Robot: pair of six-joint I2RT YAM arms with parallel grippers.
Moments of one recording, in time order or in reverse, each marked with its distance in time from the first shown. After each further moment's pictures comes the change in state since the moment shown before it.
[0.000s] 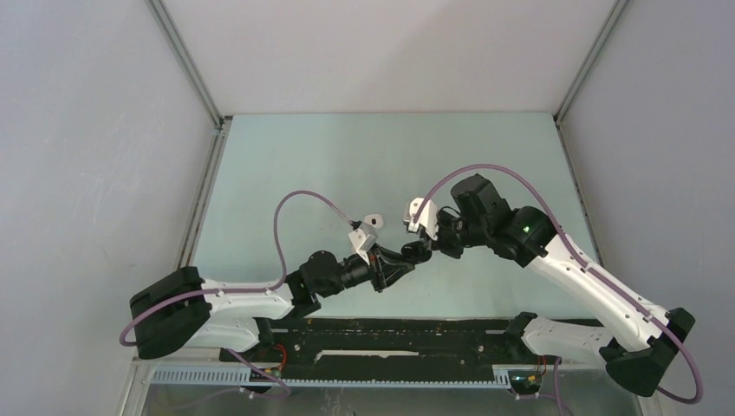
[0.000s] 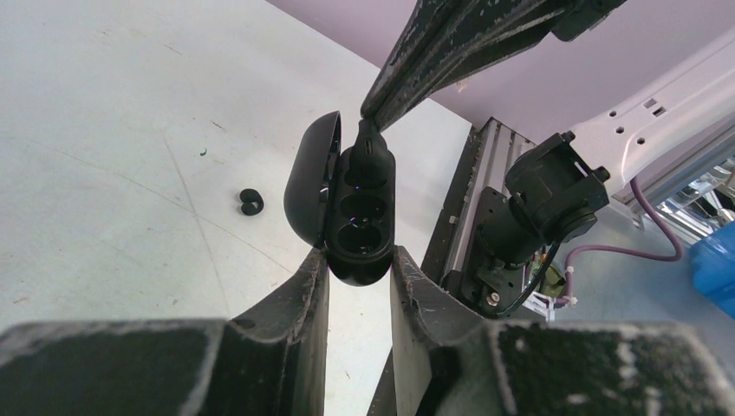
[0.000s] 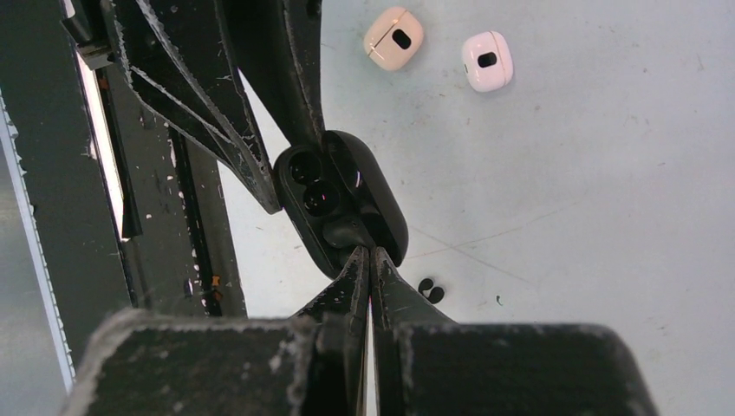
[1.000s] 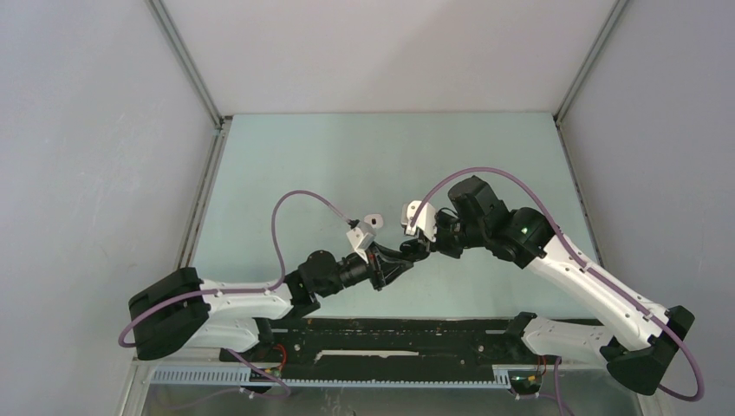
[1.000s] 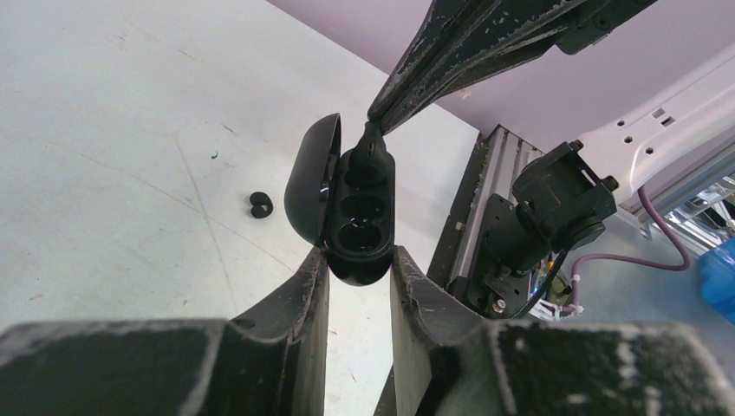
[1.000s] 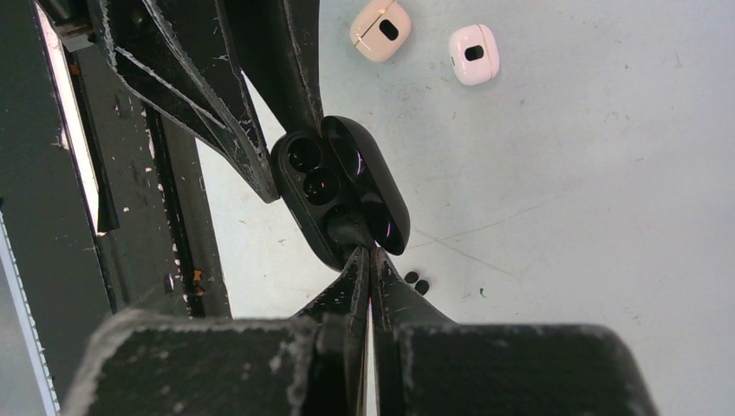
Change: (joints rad) left arm 0.010 -0.011 -0.002 0.002 -0.016 -0.001; right arm 0.031 0.005 0.000 0.000 0.057 -0.023
